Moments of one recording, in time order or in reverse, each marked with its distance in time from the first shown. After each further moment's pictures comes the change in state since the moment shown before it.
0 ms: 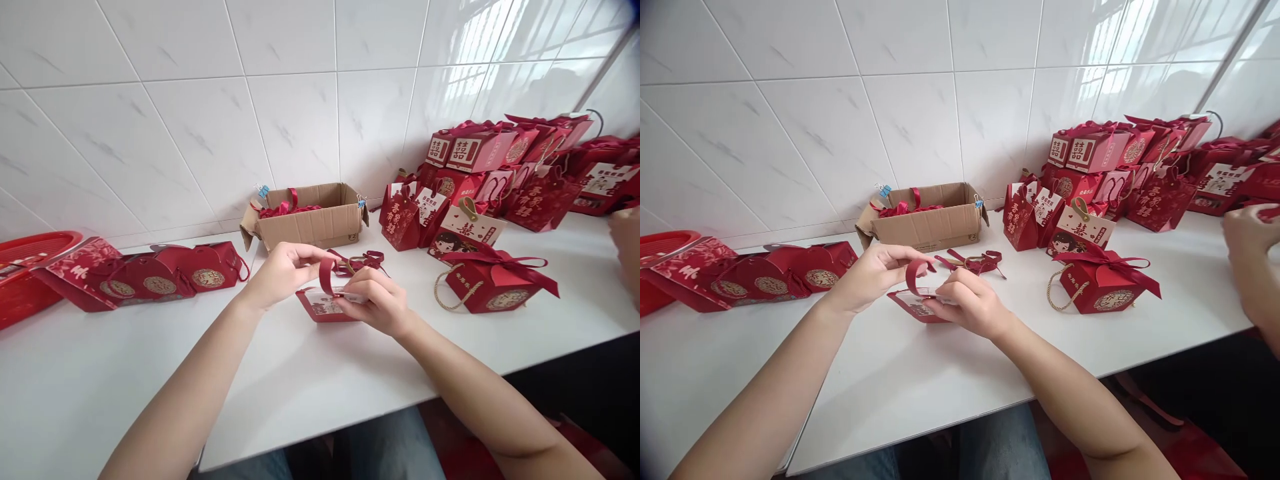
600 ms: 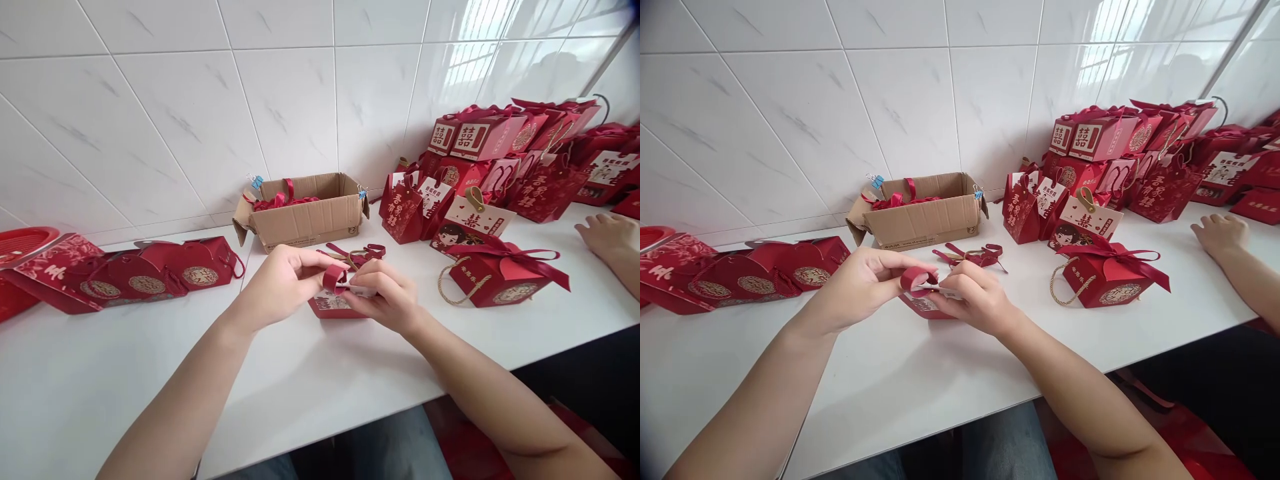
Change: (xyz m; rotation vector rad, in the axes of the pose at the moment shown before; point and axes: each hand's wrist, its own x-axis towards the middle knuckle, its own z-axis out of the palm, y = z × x) left_hand -0.012 0.011 0.008 0.069 -0.027 0.036; right_hand 0.001 0.002 0.000 -0.079 0.021 0.032
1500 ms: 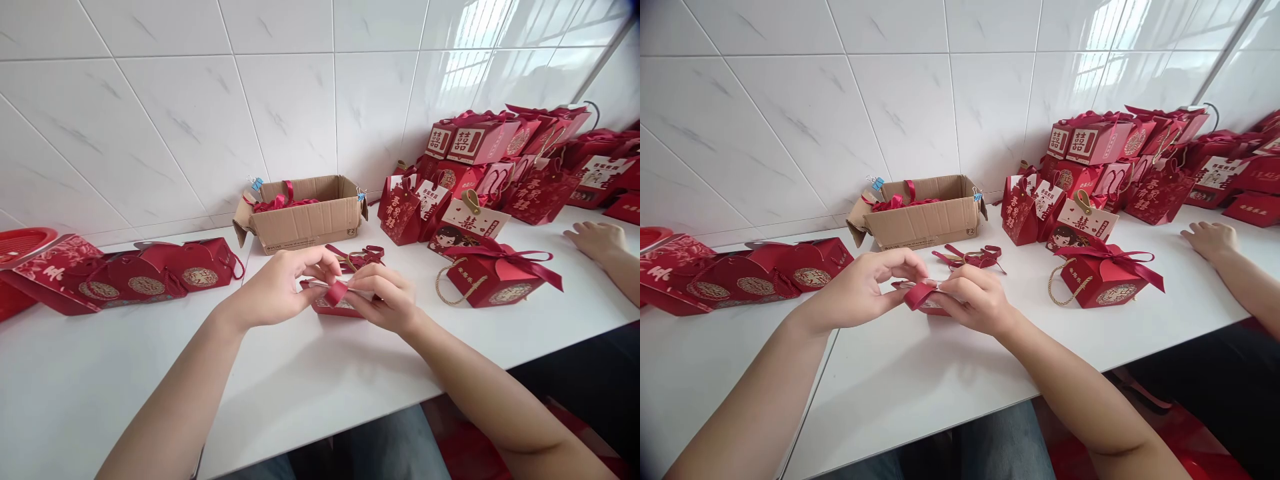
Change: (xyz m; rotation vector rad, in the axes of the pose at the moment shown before) left_hand -0.003 -0.003 -0.013 0.248 -0.166 0.141; right_hand 0.003 -0.006 -0.002 0.045 -0.020 0.030
